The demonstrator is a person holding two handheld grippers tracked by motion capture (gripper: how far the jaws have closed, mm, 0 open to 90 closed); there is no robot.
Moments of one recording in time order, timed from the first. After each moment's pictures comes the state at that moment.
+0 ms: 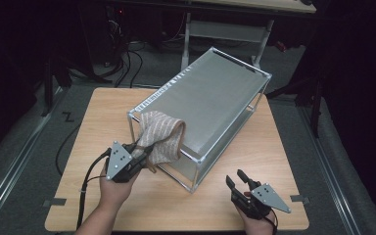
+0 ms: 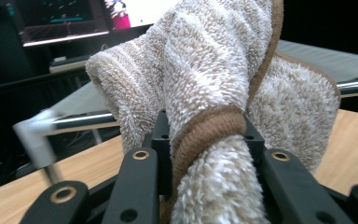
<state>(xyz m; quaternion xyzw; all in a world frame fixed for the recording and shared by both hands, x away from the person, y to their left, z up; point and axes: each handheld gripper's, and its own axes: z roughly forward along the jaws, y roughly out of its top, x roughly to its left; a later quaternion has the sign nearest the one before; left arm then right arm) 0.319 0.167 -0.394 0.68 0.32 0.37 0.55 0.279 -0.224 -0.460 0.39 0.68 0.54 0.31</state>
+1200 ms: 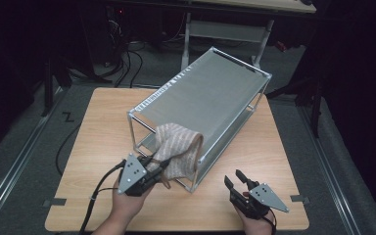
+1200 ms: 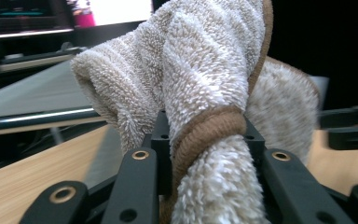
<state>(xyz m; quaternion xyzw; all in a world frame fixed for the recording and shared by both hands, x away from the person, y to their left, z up) 0.287 0.120 -0.396 0.69 0.27 0.31 0.59 0.280 -0.221 -0.462 0.38 0.69 0.53 0.31</state>
